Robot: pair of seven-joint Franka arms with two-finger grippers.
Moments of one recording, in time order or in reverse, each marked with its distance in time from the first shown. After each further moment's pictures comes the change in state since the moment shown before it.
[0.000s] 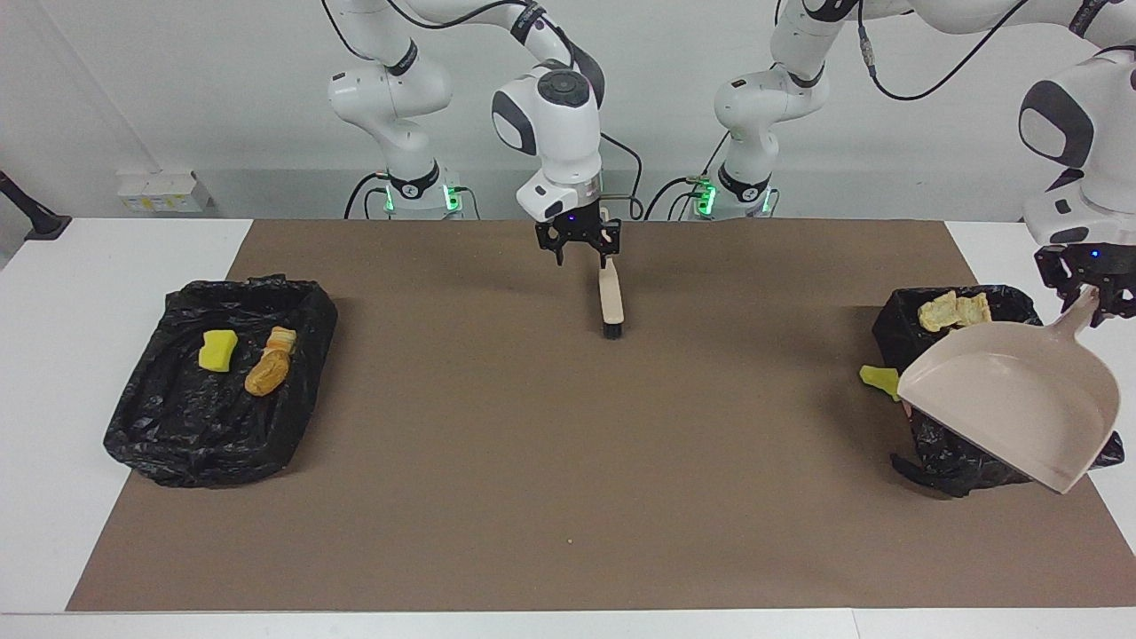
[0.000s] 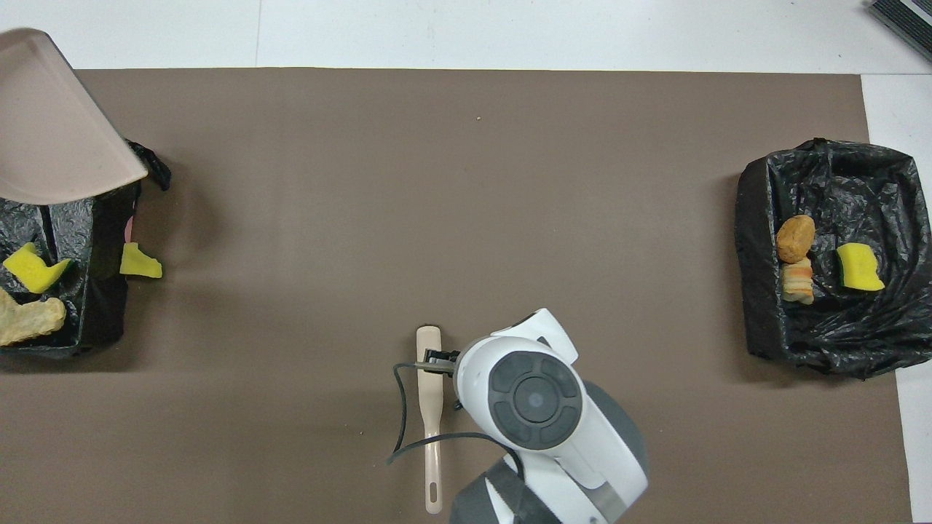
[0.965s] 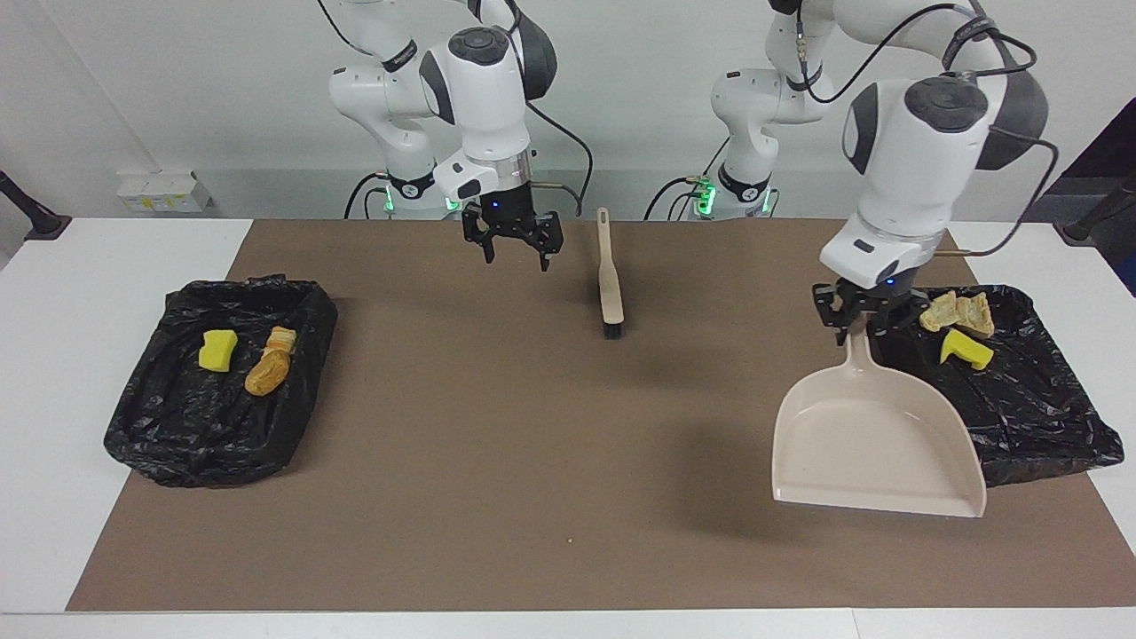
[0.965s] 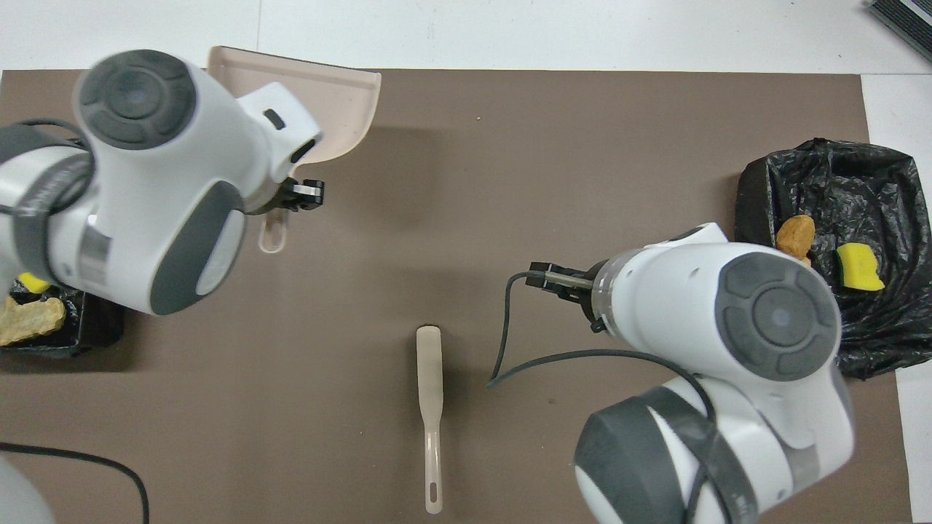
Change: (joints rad) left arm -0.557 0.074 -0.037 -0.060 -0.189 0.013 -1.332; right arm -0.267 -0.094 -0.006 0.156 -0.001 -0.175 -0.206
